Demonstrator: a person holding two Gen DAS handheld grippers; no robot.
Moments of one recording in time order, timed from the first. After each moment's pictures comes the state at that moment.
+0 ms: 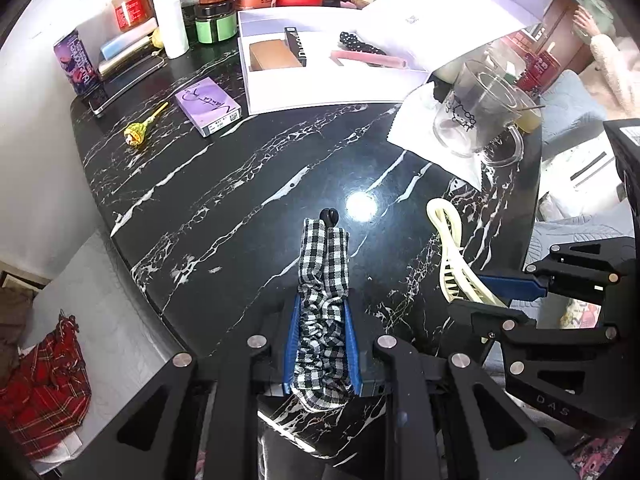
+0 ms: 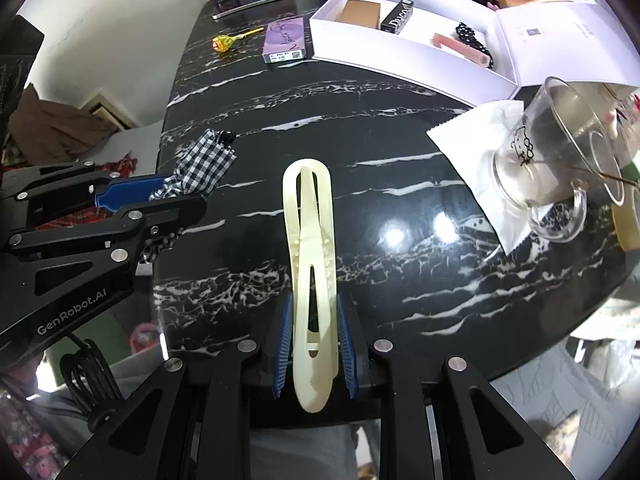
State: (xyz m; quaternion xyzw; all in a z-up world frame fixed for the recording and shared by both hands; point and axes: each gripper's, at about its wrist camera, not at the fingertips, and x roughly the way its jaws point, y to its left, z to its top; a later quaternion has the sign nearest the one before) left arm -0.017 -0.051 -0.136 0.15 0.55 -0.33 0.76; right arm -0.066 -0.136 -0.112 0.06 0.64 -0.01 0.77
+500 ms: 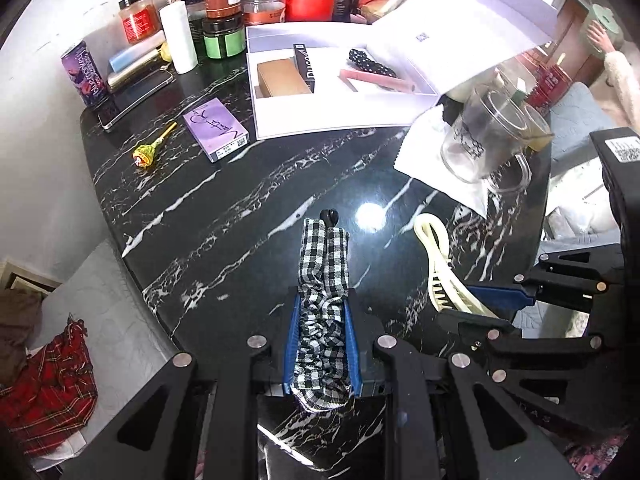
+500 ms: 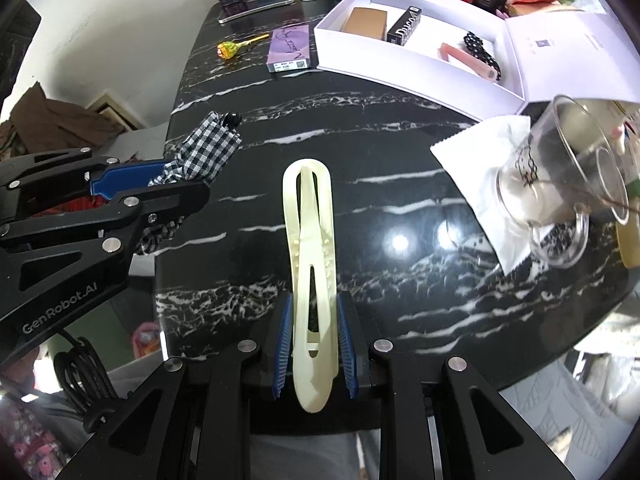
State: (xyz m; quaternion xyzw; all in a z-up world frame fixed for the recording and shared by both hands) left arm -0.003 -0.068 -0.122 0.15 0.54 -0.30 0.77; right arm -0.052 -0.147 -0.112 0.05 0.63 0.01 0.77
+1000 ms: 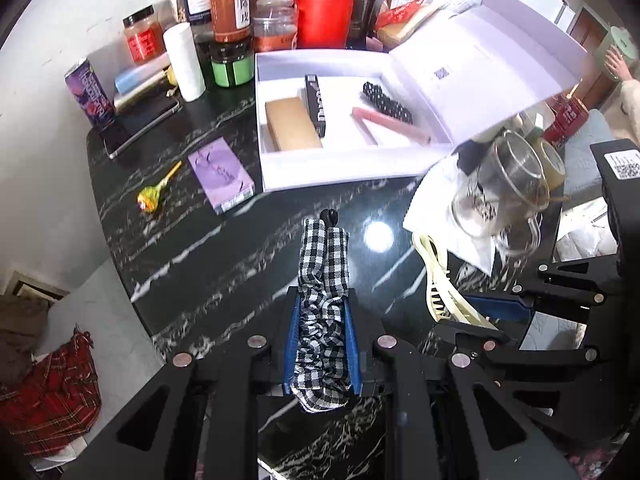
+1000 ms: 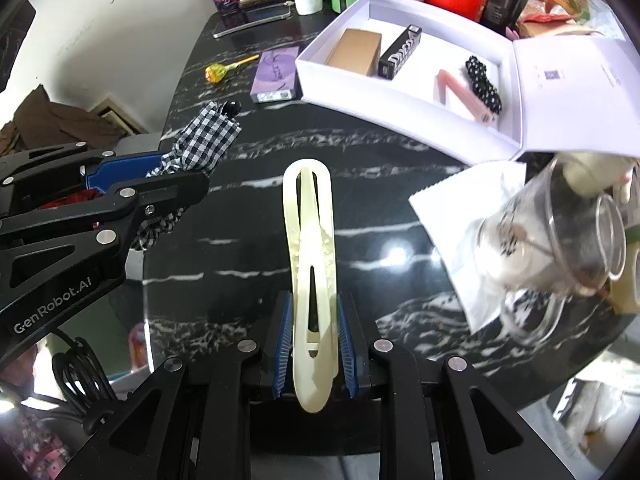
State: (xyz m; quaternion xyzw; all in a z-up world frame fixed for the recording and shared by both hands) left arm 0.037 -0.100 -0.099 0.13 0.53 -0.28 0.79; right arm -0.011 -0.179 -0.099 0.03 0.63 0.03 0.77
